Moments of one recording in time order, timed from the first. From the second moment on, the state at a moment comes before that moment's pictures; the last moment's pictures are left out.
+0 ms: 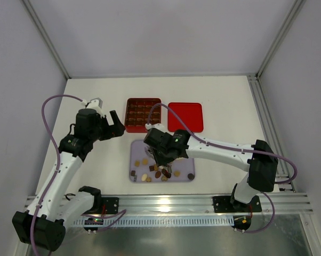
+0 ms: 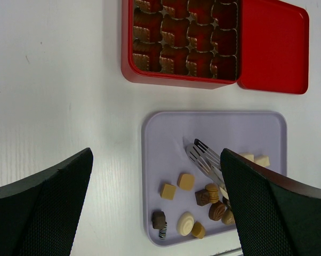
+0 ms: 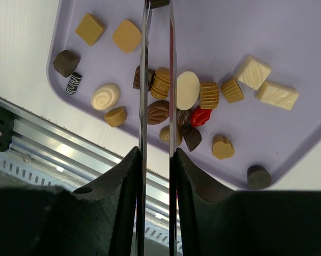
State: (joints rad) left arm -0.24 0.93 0.89 -0.59 0.05 -0.42; right arm 1.14 1.63 1.33 -0.84 0.17 0.68
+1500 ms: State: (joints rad) left arm -0.24 0.93 0.89 -0.59 0.05 -0.42; right arm 0.79 2.05 1.99 -0.78 0.16 0.30
